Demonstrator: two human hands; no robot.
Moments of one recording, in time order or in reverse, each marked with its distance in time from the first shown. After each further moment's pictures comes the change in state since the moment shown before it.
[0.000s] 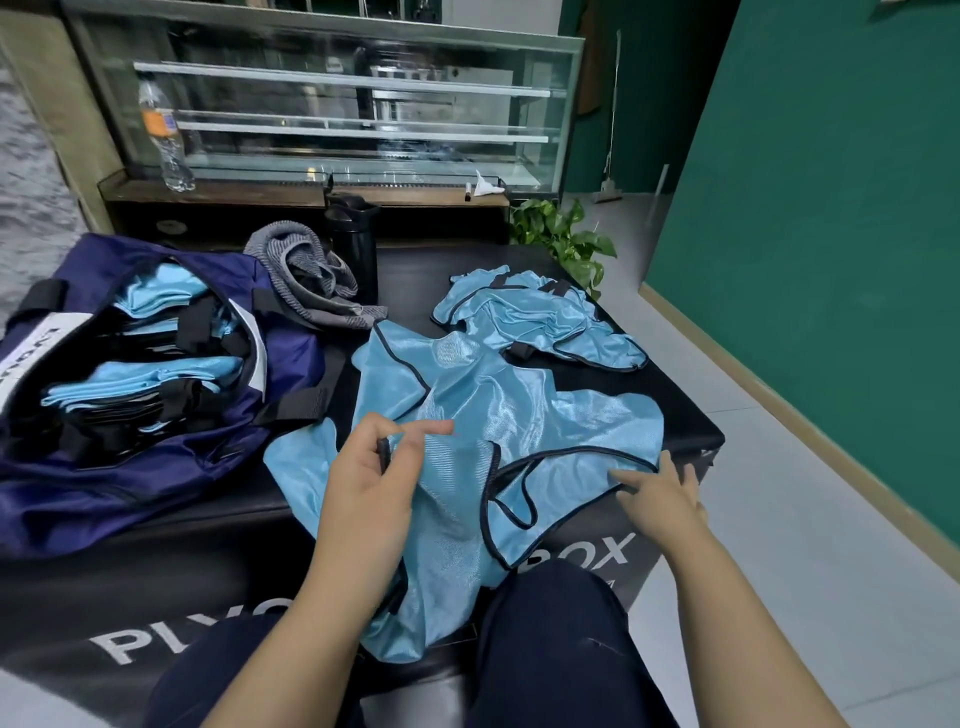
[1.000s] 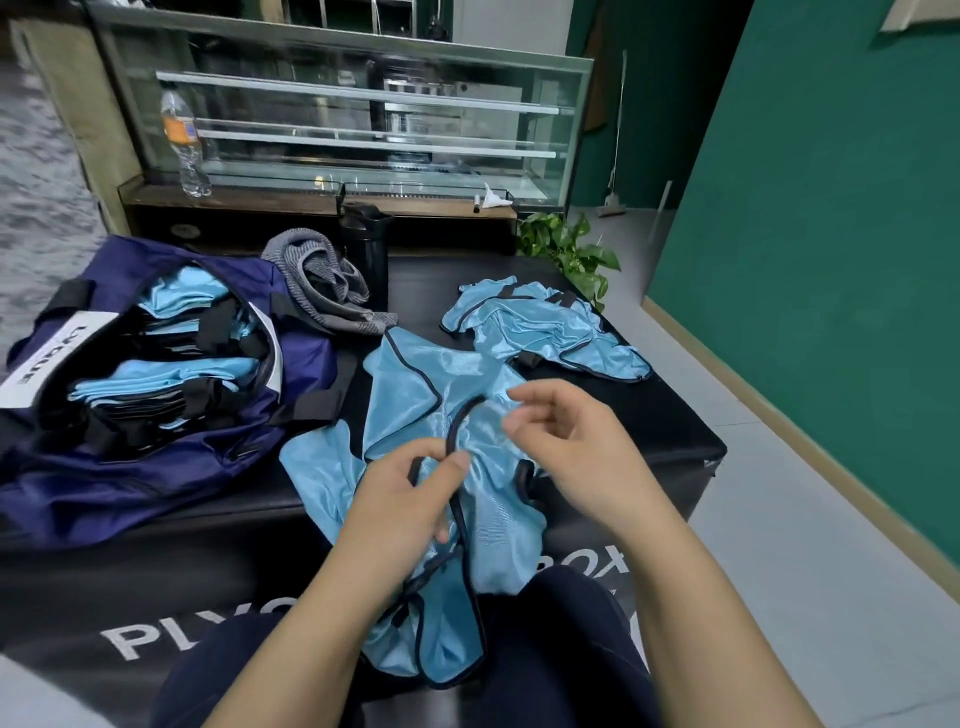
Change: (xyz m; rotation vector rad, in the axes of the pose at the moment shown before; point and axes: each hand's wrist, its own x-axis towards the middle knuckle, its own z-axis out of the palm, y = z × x) left_hand 0.000 0.000 -0.007 0.122 -0.139 -0.184; right_hand -0.109 -0.107 -0.045 0.827 -0.069 -0.666
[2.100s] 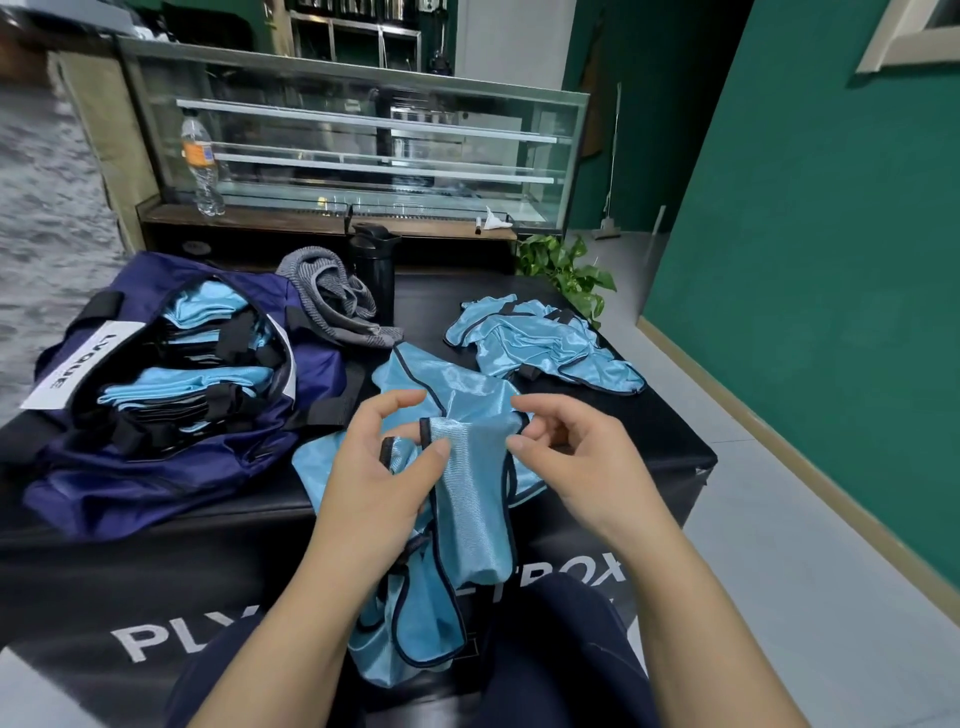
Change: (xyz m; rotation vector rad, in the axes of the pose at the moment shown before) left_hand -0.019 0.019 -0.022 -0.152 0.111 0.175; right_hand -0.021 -0.003 0.001 -0.012 0.058 -0.108
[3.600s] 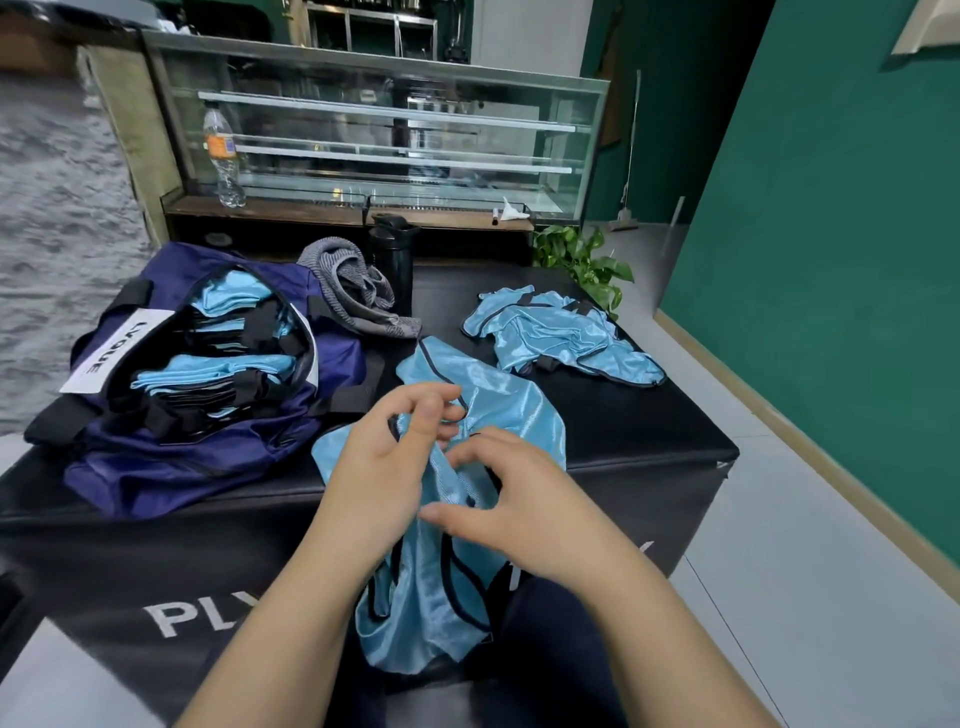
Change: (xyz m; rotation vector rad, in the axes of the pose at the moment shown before) left_hand 0.001 0.008 -0.012 0.022 -0.063 0.131; right_hand -0.021 -0.022 0.048 -0.454 -0.340 -0.097
